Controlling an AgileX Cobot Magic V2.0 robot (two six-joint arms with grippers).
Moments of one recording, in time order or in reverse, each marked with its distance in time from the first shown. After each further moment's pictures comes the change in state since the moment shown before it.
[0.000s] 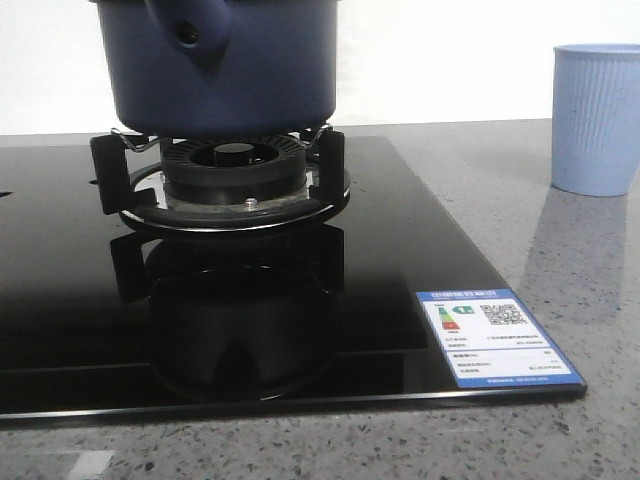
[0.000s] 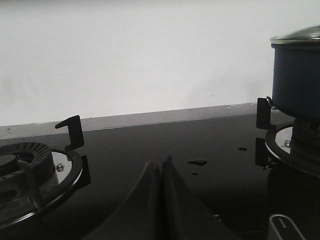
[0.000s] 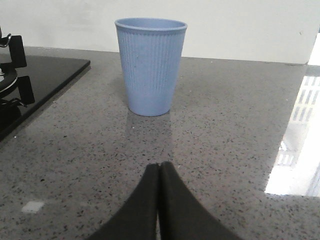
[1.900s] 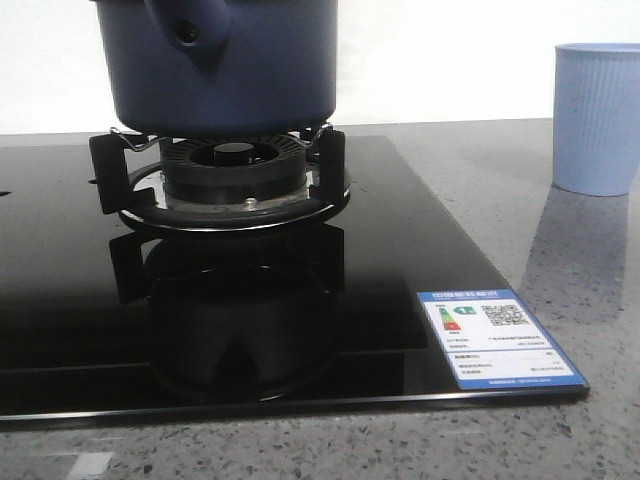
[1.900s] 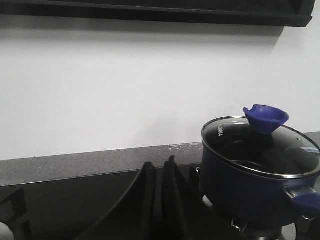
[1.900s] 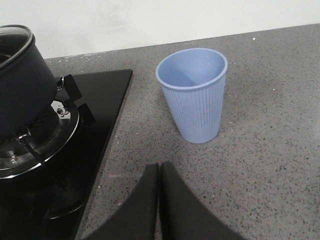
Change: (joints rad) left arm -0.001 0.349 -0.655 -0.386 0.419 0.232; right arm 0.000 0.477 -0.597 0.295 0.376 -0.044
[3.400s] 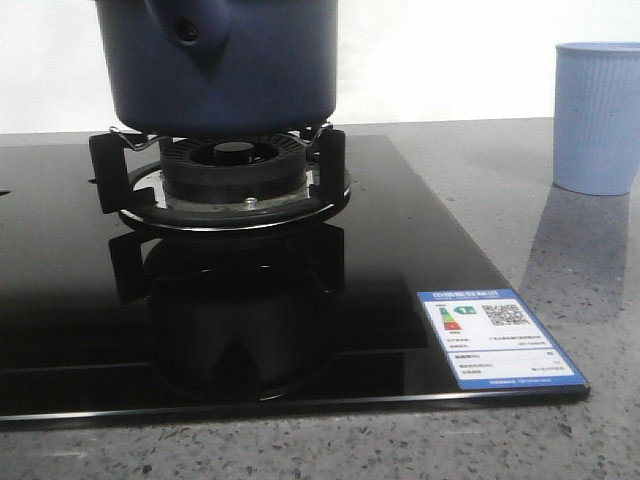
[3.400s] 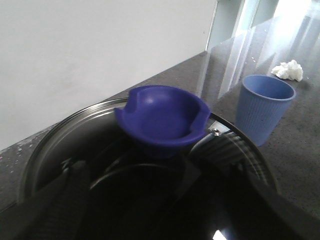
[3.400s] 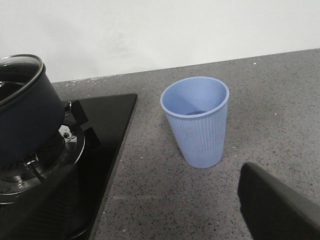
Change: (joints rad) left arm -0.107 1.027 -0.356 -1.148 0.327 1.343; right arm 0.000 0.002 -0.011 0.017 -0.069 -0.006
